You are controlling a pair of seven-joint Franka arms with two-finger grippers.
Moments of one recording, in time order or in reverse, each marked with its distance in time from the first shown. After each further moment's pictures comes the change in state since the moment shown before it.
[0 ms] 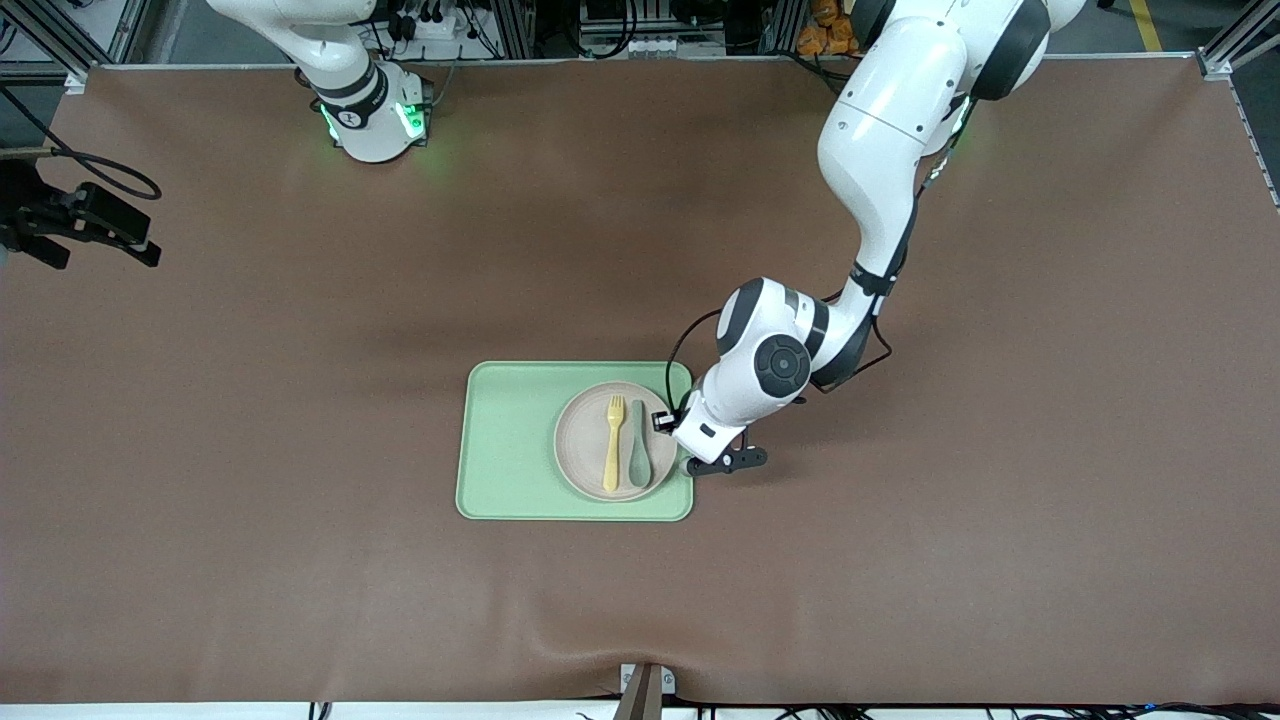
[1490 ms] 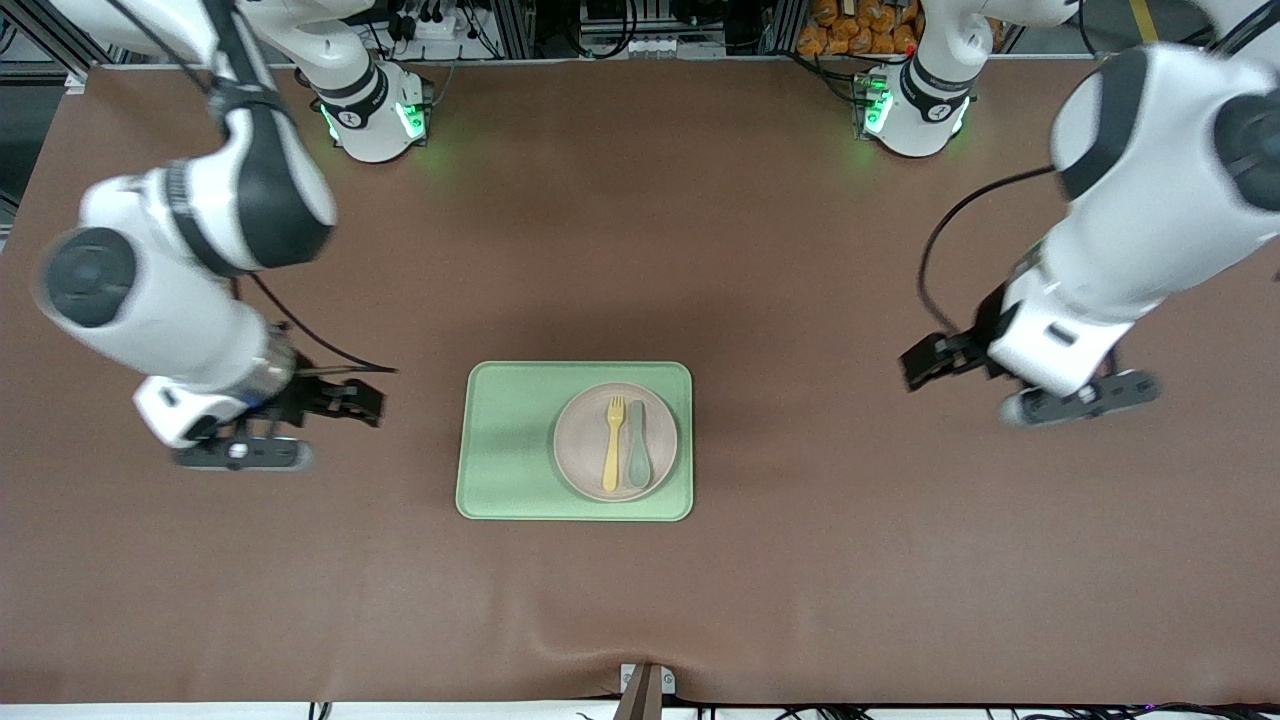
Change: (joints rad) left arm 0.248 -0.621 0.139 0.043 0.328 -0.734 0.087; right arm 0.299 0.442 0.021 0.120 -0.080 0.356 0.367
